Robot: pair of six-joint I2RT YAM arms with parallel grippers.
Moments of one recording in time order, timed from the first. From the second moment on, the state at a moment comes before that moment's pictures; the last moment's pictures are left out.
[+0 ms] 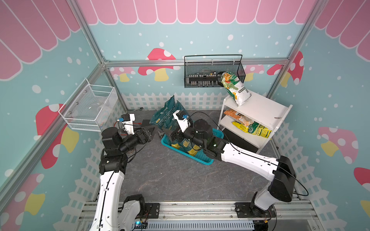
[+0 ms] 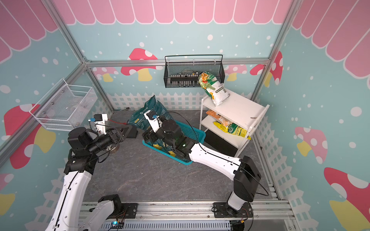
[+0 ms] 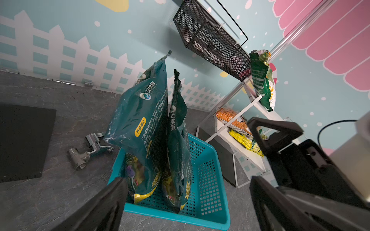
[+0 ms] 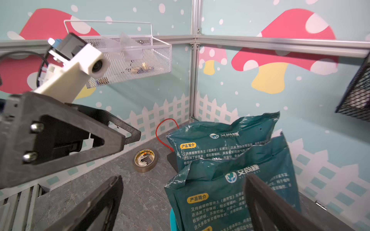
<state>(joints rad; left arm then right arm) 0.19 0.88 0.90 -0.26 0.78 -0.44 0.97 1.56 1.39 0.15 0.12 -0.02</state>
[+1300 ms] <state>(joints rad) 0.19 0.88 0.90 -0.26 0.76 -0.44 0.66 1.77 2.34 -0.74 0.81 -0.13</state>
